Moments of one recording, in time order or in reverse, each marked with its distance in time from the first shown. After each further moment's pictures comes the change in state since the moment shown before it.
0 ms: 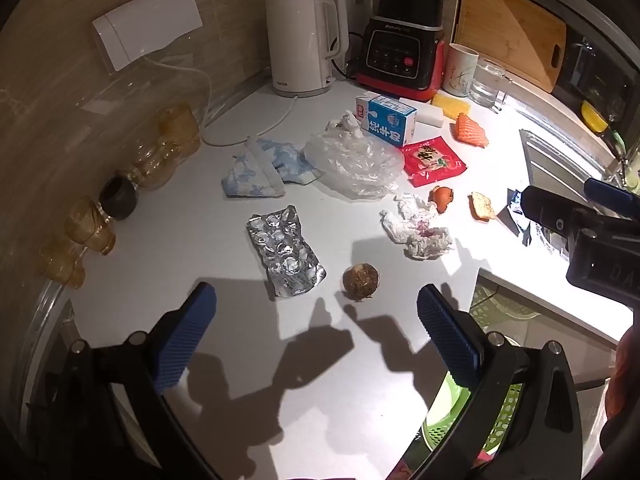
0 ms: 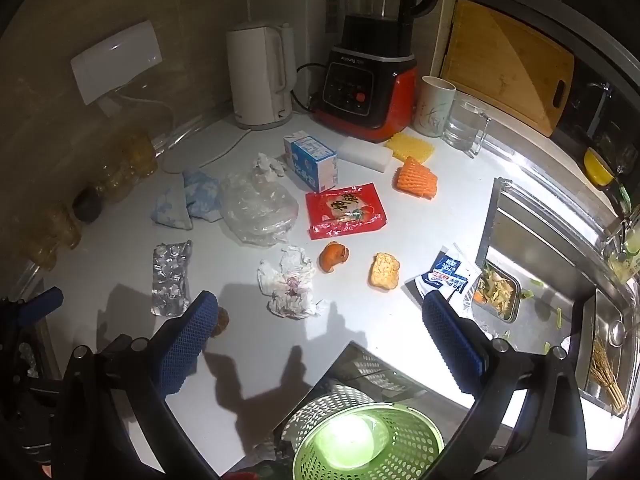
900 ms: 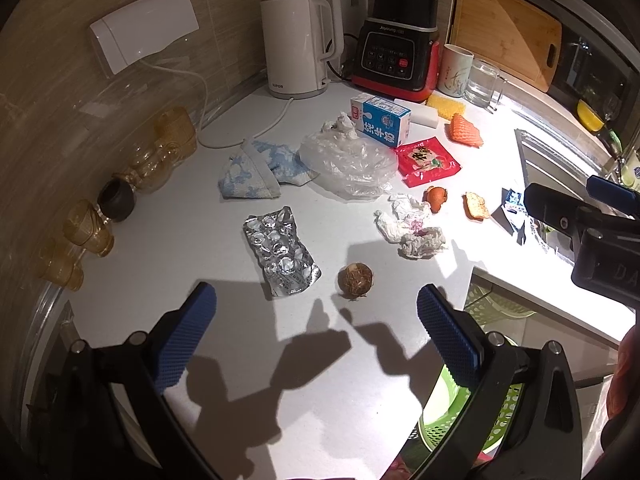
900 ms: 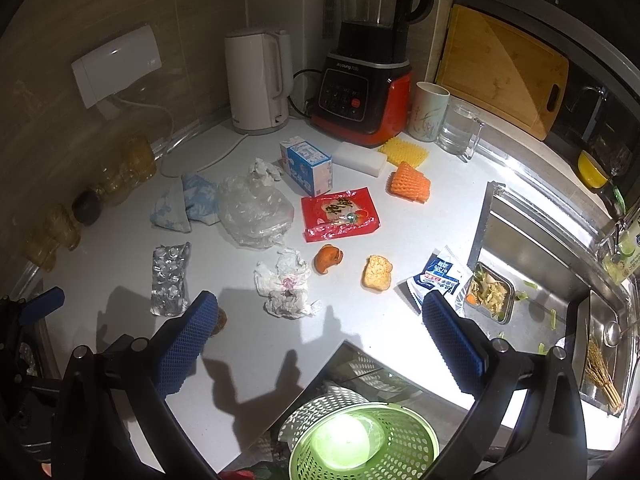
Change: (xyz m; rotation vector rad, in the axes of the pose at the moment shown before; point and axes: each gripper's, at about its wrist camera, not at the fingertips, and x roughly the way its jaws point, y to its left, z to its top) left arm -0.005 -0.005 0.000 0.012 -0.002 -0.004; right arm -0.010 -0.007 0.002 -0.001 -0.013 -0.007
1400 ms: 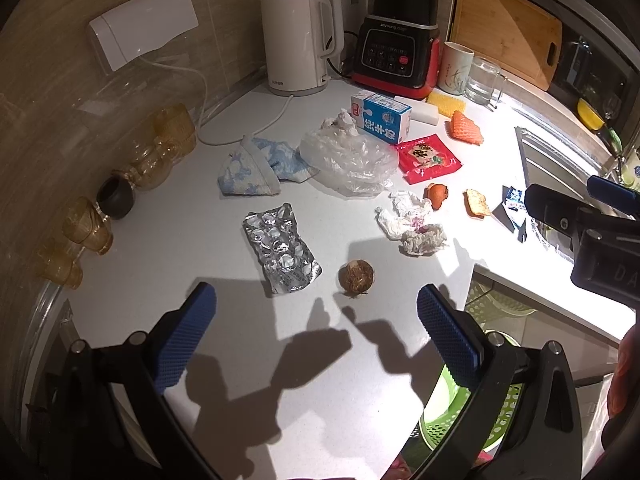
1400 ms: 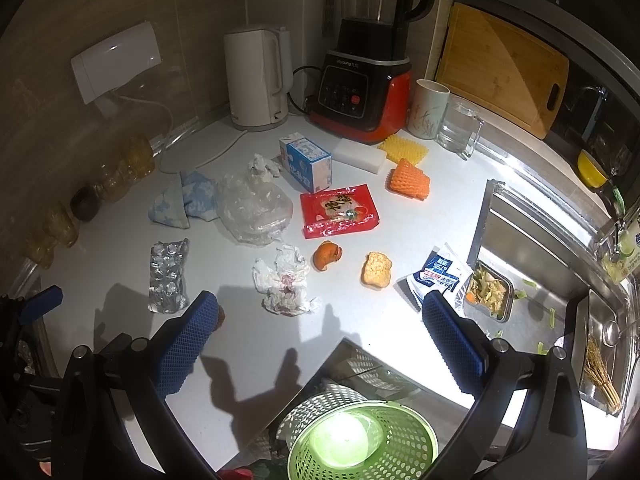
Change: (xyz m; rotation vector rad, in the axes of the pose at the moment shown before) left arm 0.001 0.000 -0.001 -0.001 0.003 0.000; right arm 0.002 -0.001 -0.001 -0.002 0.007 -0.006
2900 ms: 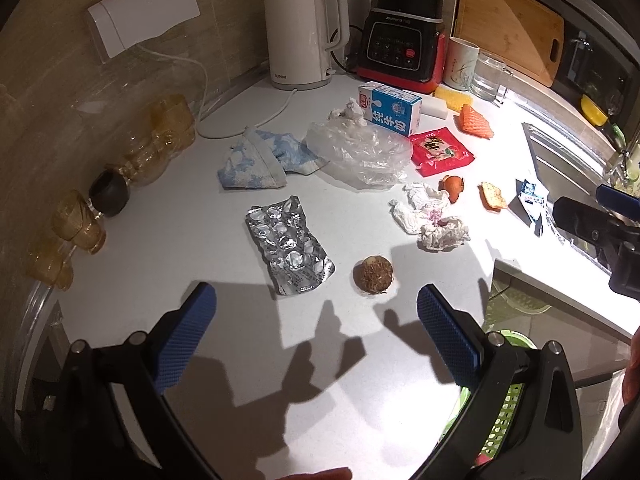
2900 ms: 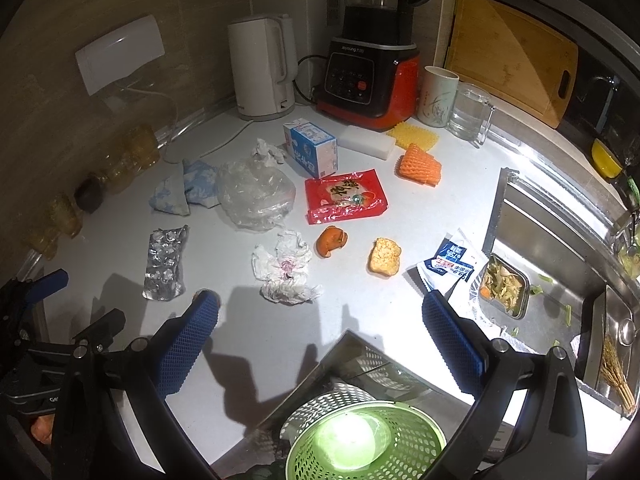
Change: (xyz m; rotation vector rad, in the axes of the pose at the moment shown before) left arm 0.034 0.021 -0.015 0.009 -0.020 -0.013; right arm 0.026 -0.012 -0.024 -0.004 -0.001 0.062
